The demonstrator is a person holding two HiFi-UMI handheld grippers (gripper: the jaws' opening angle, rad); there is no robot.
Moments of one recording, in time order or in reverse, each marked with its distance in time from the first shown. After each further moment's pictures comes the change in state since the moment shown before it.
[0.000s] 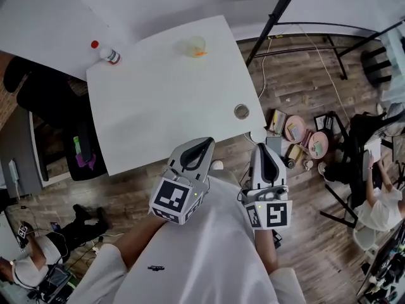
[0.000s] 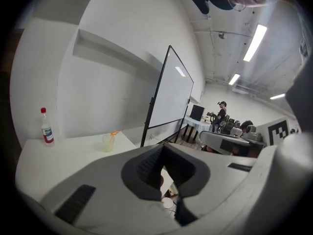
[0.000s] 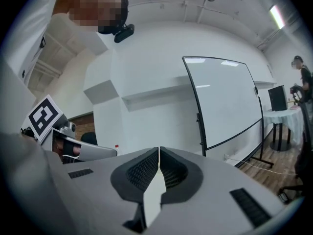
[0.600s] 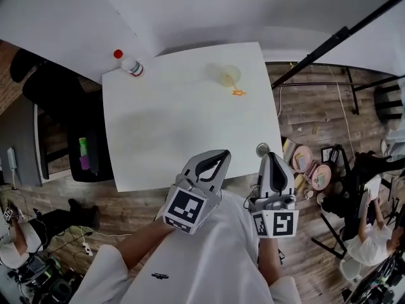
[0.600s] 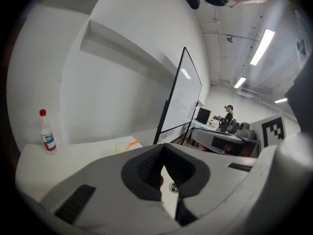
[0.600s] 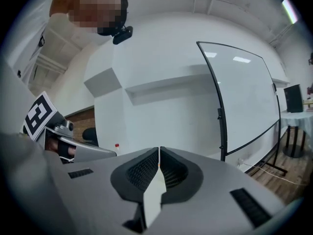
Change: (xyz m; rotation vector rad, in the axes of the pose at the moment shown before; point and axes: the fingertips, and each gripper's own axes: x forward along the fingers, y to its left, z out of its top) left arm 0.035 0.111 0.026 -0.045 -0.011 0.018; right arm 0.142 0.037 0.004 -0.055 0.036 0.080
